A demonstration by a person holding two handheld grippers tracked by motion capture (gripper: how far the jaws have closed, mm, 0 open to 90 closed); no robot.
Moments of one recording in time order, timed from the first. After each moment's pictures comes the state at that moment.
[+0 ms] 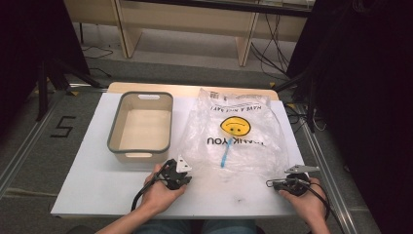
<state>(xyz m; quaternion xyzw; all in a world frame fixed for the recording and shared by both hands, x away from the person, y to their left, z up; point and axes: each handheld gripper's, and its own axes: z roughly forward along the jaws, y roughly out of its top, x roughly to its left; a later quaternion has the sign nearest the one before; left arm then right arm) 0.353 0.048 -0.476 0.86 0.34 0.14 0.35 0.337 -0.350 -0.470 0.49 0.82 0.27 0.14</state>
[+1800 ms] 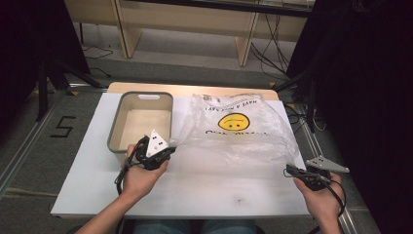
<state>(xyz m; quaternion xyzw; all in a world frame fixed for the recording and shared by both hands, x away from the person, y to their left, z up) 0.362 0.097 -0.408 0.78 0.34 0.27 0.46 0.325 -0.366 -0.418 0.50 0.74 0.37 0.25</state>
